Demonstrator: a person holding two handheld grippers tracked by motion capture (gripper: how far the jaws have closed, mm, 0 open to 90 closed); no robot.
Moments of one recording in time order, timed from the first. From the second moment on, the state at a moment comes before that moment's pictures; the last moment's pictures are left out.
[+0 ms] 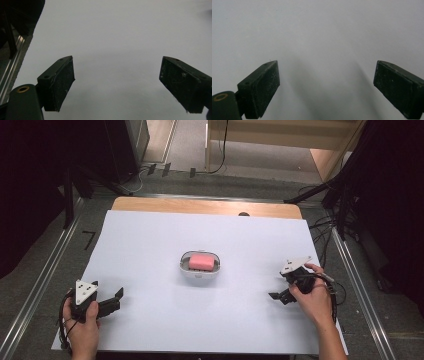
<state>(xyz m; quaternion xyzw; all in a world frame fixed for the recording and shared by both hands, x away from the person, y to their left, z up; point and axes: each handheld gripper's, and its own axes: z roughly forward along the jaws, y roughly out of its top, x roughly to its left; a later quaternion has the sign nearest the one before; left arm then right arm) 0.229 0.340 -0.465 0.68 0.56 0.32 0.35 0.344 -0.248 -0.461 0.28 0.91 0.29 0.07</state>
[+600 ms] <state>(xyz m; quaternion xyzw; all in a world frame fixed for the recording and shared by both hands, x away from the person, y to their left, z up) 0.229 0.340 -0.465 0.68 0.56 0.32 0.35 0.320 -0.290 -0.472 0.32 0.88 0.33 0.08</state>
